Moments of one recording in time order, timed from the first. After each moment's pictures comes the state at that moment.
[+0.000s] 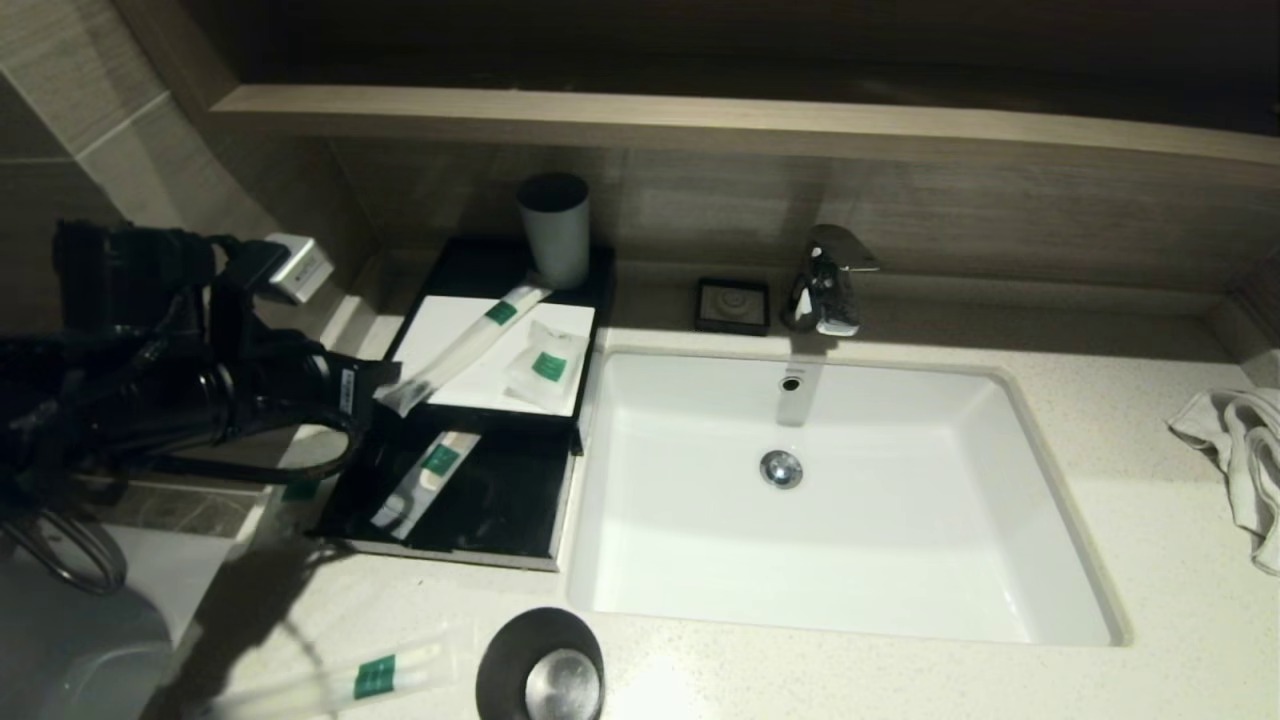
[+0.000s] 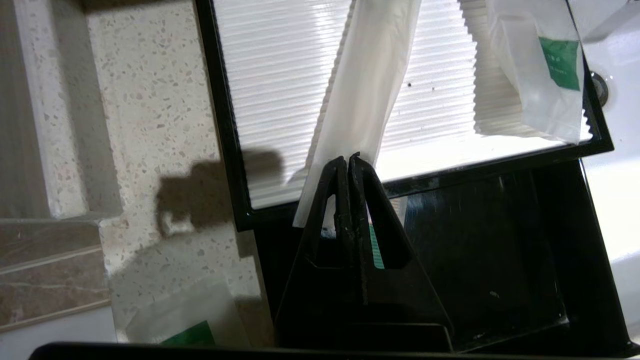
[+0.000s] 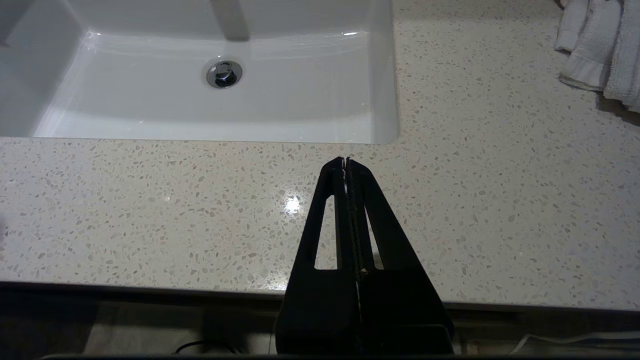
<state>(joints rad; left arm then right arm) -0.11 1.57 -0.92 -0.31 -0.24 0.13 0.00 0.00 0.00 0.00 -0.01 0.04</state>
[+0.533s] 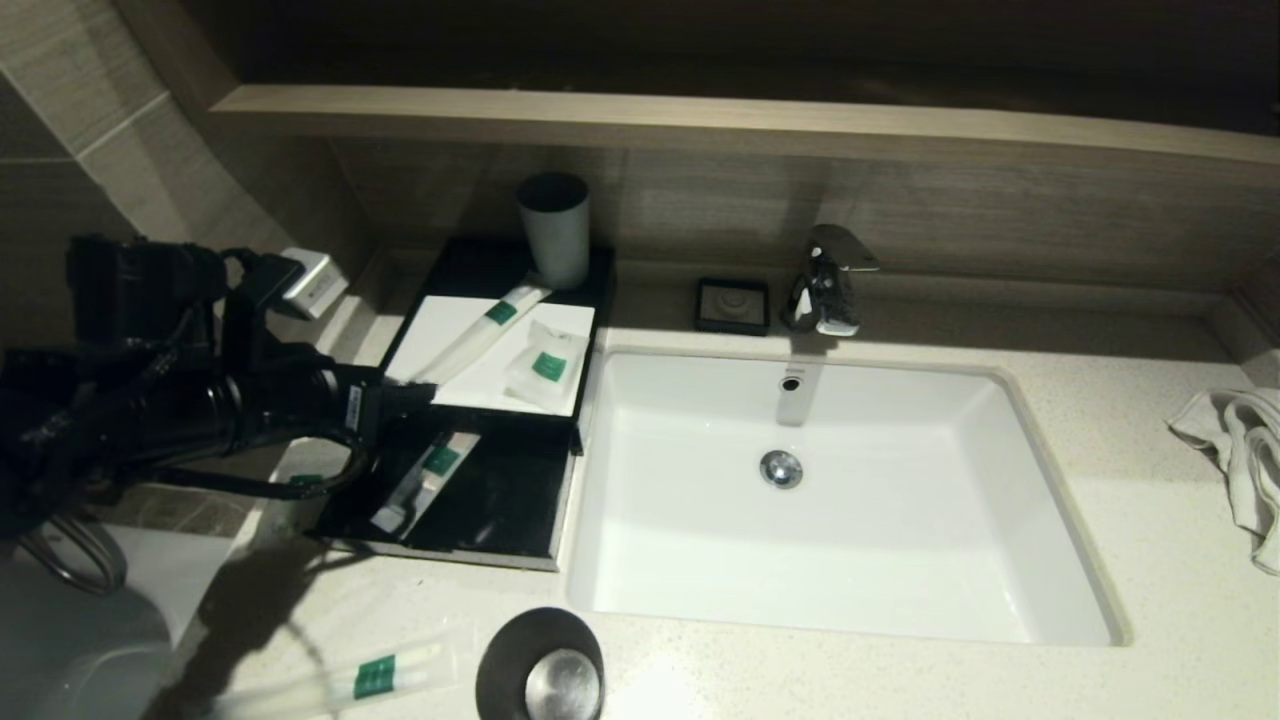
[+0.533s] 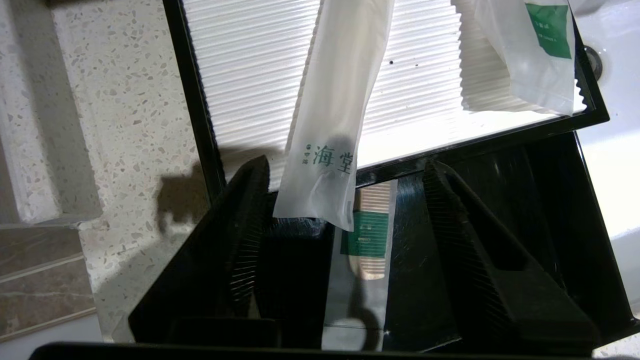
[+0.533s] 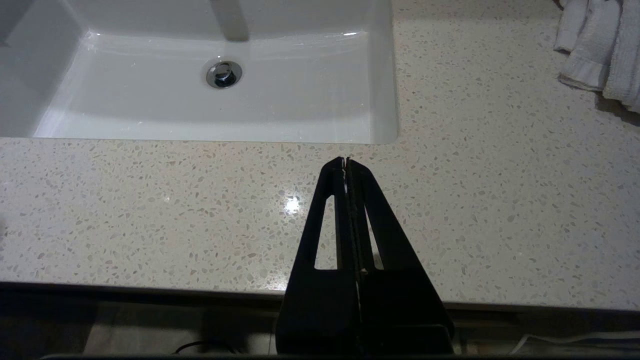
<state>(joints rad) -0.12 1.58 -0.90 -0.31 -0.27 0.18 0.00 0.00 0.00 0.00 -0.01 0.04</state>
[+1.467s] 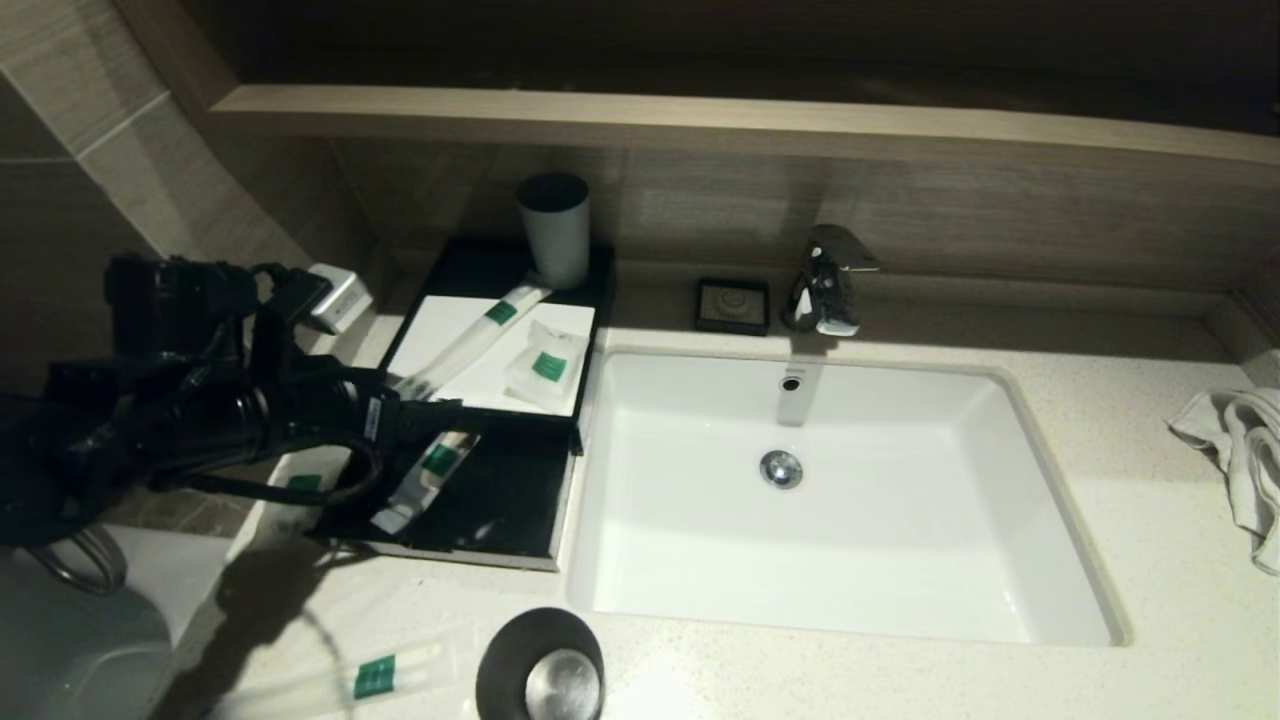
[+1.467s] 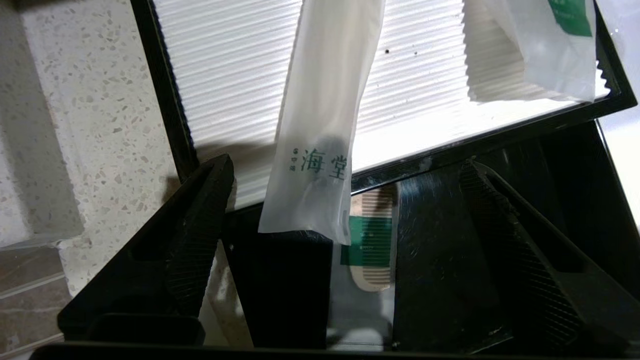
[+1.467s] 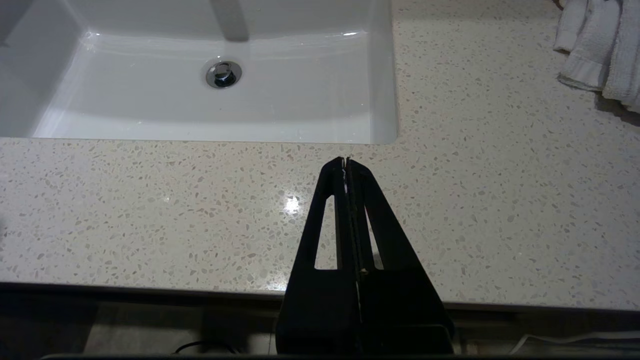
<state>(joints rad) -0.13 1.62 -0.88 -0.37 -0.27 0.22 0.00 0.00 0.00 0.00 -0.01 0.04</state>
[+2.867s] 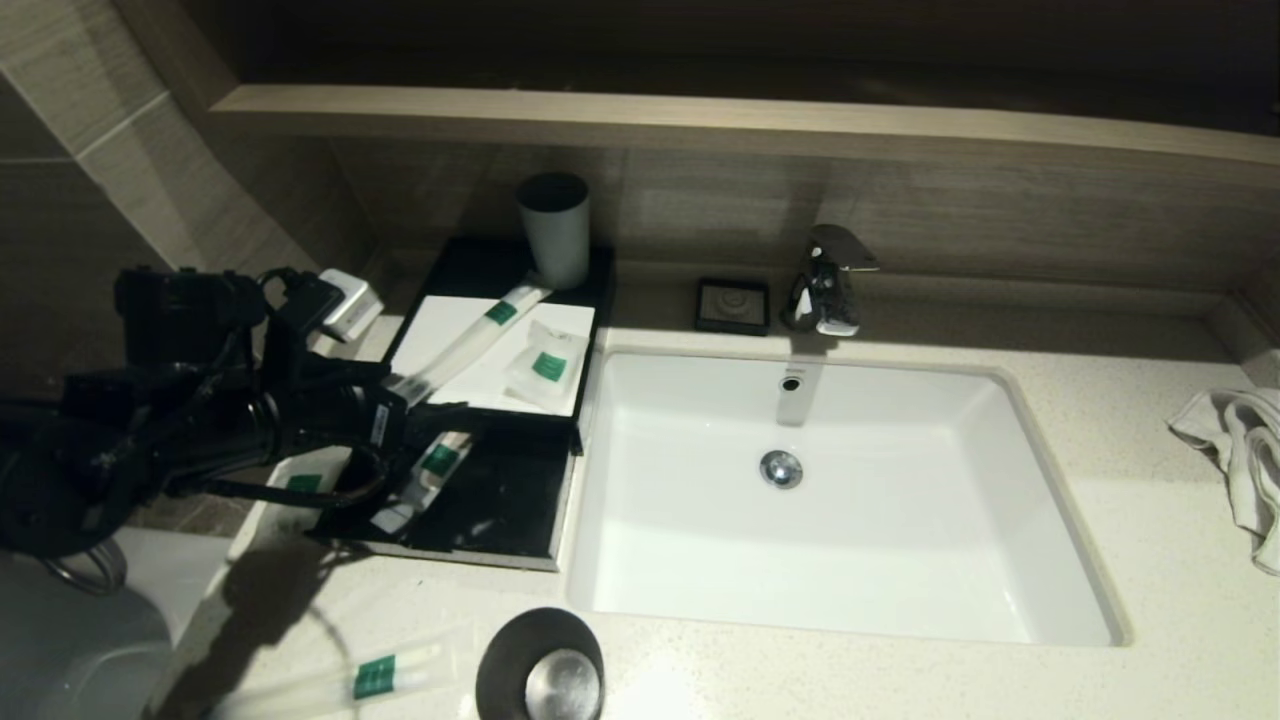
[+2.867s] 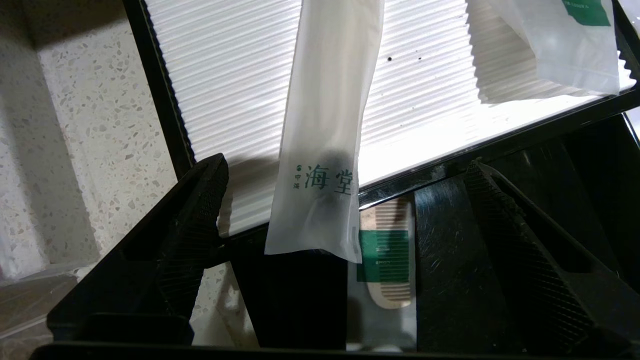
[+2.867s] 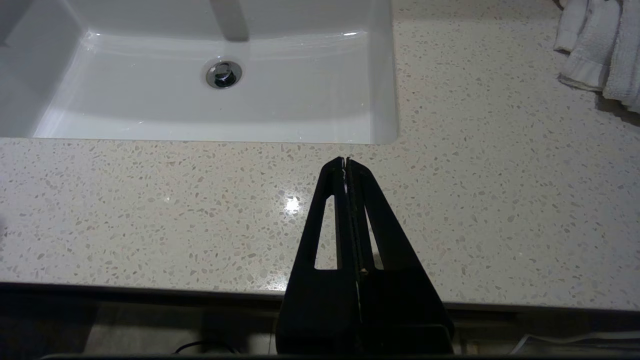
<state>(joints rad) -0.14 1.65 -0.85 -0.46 -0.27 0.29 0.00 0.00 0.00 0.00 -0.01 0.04</state>
